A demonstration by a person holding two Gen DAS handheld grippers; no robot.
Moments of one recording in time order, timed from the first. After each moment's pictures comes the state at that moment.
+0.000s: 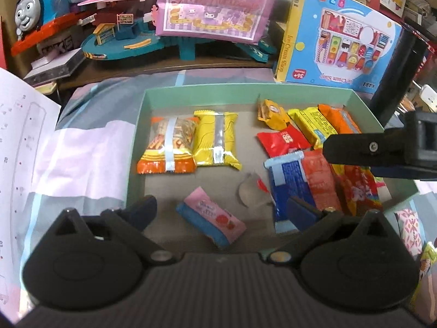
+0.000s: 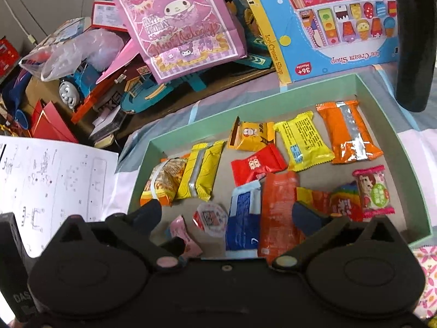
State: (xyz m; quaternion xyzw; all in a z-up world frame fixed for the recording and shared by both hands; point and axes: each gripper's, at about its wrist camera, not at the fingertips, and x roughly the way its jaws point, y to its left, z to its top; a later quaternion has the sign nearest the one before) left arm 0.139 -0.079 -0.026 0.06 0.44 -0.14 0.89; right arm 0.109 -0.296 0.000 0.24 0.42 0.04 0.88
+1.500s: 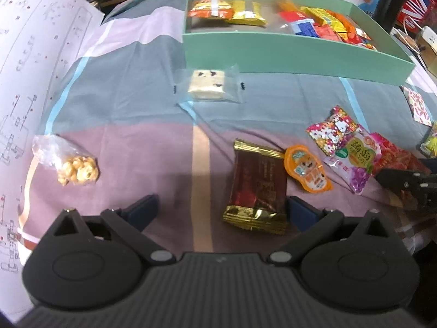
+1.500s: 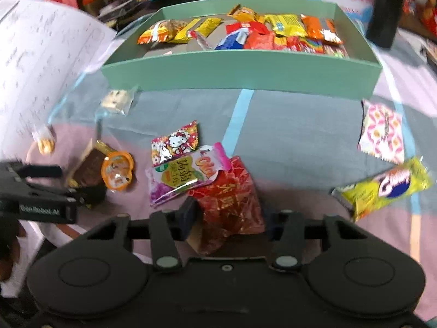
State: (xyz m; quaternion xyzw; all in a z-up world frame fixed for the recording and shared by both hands) left arm -0.026 -0.004 -0.082 0.08 0.51 -0.10 0.85; right arm -0.066 -0.244 -0.055 0.06 0.50 0.04 0.86
